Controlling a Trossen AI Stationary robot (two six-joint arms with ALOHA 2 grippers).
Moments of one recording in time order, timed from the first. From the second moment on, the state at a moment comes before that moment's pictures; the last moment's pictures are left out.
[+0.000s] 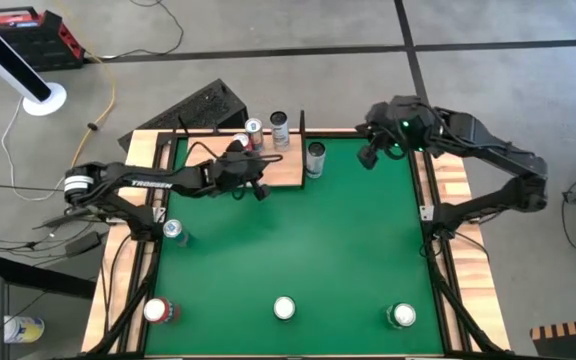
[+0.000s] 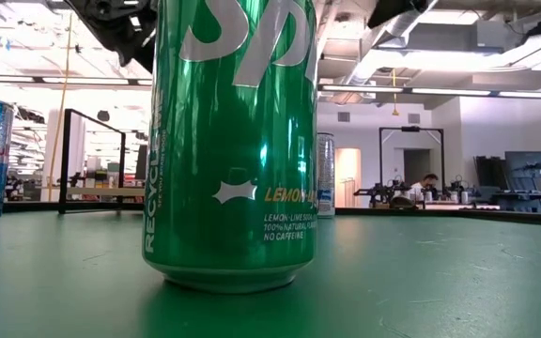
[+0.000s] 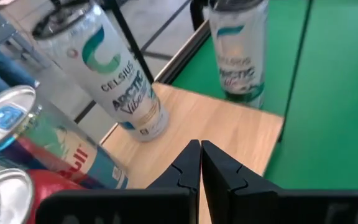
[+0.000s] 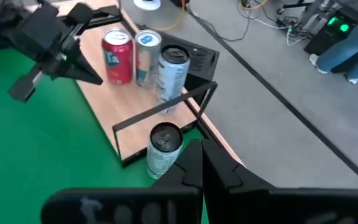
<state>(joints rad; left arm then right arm) 0.27 1.42 0.79 0.20 -0.44 0.09 -0.31 1.22 1.55 -0.94 0.35 0.04</state>
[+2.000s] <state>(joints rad) 0.44 1.44 0.99 -0.17 -0.44 0.00 -0.34 1.18 1.41 -0.76 0.34 0.00</state>
